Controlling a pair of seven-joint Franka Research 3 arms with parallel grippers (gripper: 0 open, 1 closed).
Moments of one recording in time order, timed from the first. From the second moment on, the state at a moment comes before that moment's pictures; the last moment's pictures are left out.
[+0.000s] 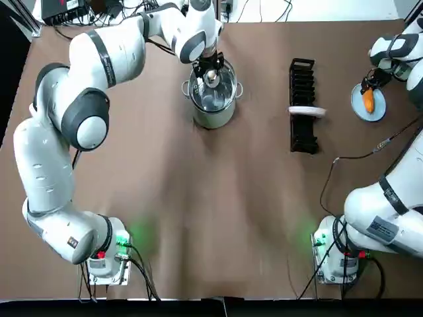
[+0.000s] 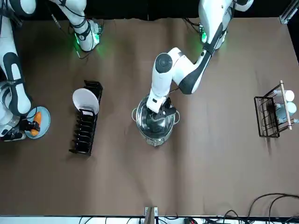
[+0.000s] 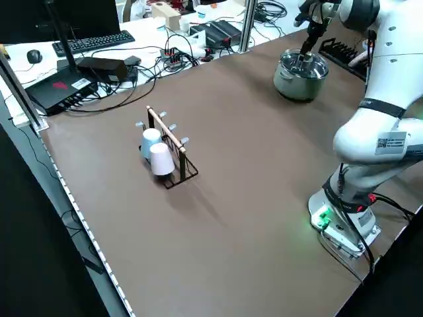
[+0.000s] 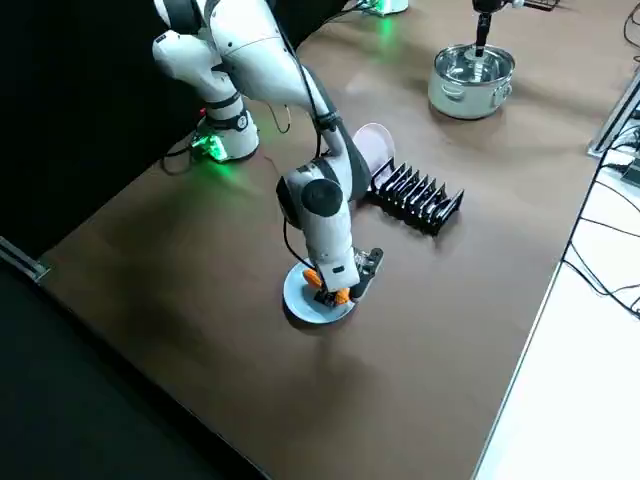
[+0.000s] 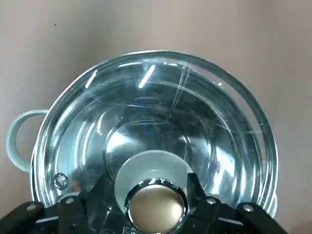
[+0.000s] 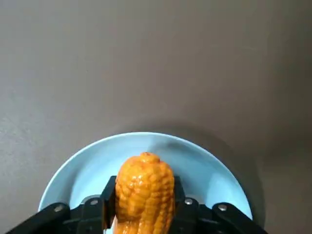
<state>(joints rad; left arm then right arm) -0.54 0.56 -0.25 -1.54 0.20 2.21 -1.13 -0.39 0.63 -0.10 -1.81 0.10 2.46 -0.64</state>
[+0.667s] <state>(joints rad) -0.45 0.39 -0.25 -1.49 0.21 1.90 -1.04 -0.40 0.64 -0.09 -1.78 0.10 2.46 -0.64</state>
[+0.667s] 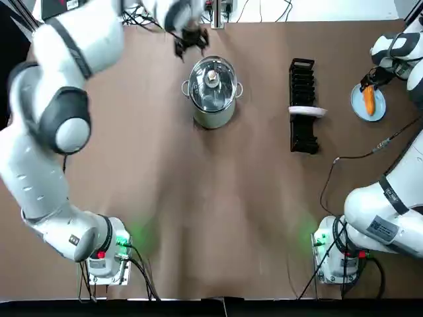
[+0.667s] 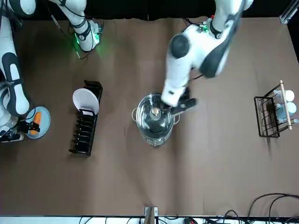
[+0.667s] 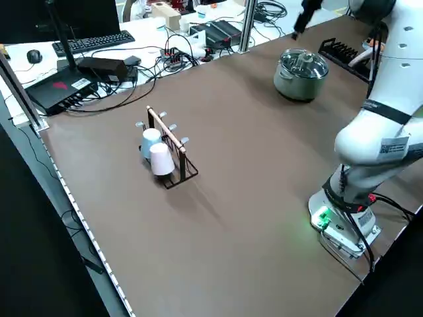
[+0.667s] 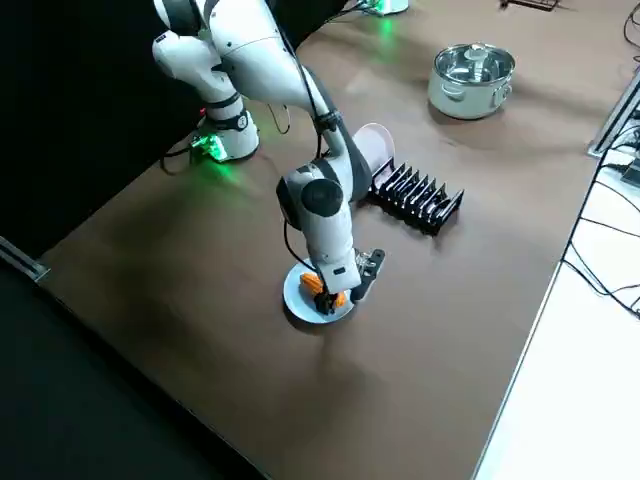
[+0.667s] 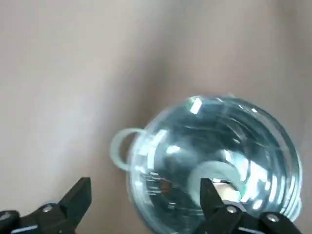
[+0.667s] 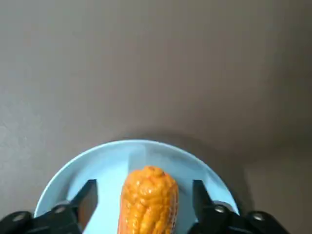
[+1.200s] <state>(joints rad) -0.15 0.15 -0.26 -1.50 0.13 1.55 -0.42 -0.34 0.57 -0.07 -1.70 0.10 2.31 -0.63</state>
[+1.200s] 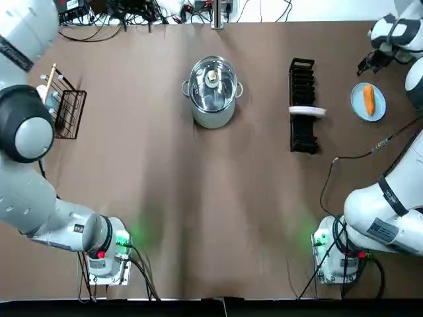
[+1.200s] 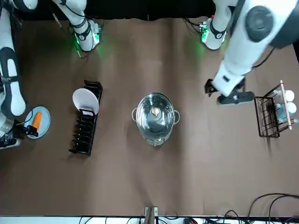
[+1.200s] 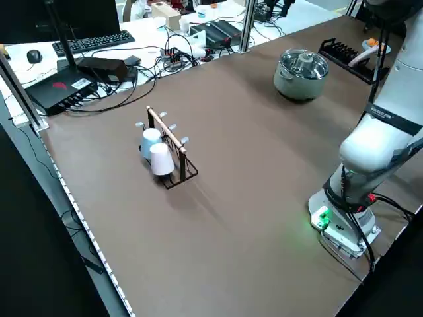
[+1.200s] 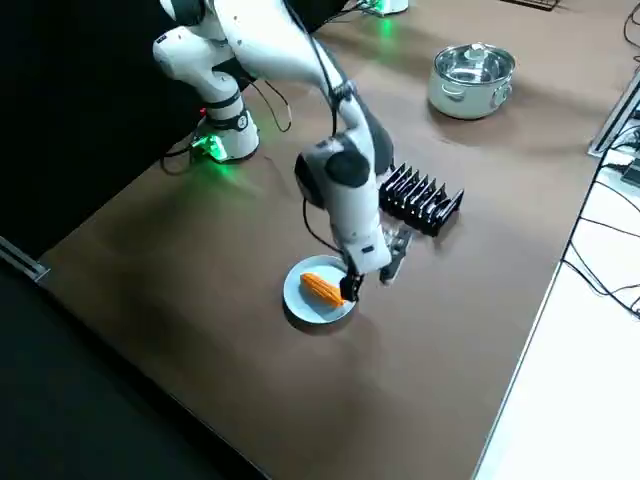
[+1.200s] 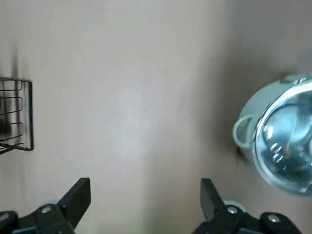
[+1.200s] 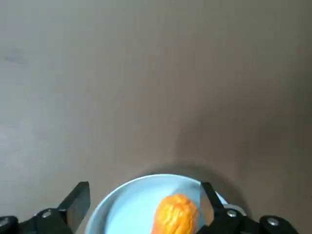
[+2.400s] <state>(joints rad) 0.09 0.08 -0.25 -1.51 0.04 1.47 -0.14 0.00 0.09 -0.05 -1.49 0.11 1.47 -0.17</state>
